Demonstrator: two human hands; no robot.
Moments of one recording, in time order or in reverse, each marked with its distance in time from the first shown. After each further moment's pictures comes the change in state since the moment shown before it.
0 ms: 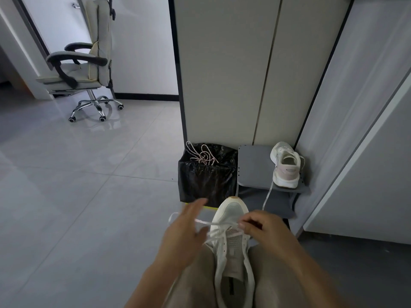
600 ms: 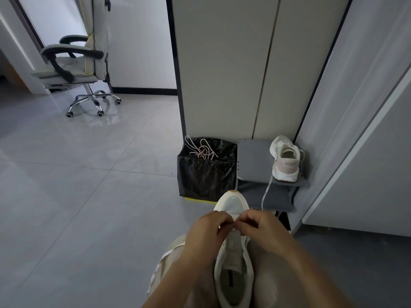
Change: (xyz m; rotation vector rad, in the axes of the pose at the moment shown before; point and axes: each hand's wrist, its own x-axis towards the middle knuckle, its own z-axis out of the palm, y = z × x) left_hand 0.008 0.016 0.043 0.015 -0.030 0.152; right_hand -0.001 0.004 0.009 0.043 -0.057 0.053
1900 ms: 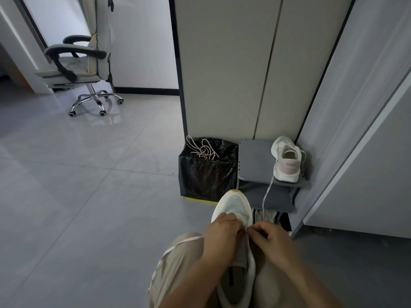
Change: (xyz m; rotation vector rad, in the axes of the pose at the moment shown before) left_hand 0.010 -0.007 0.052 0.155 0.049 0.112; right_hand -0.014 0.029 0.013 -0.047 0.172 0.145
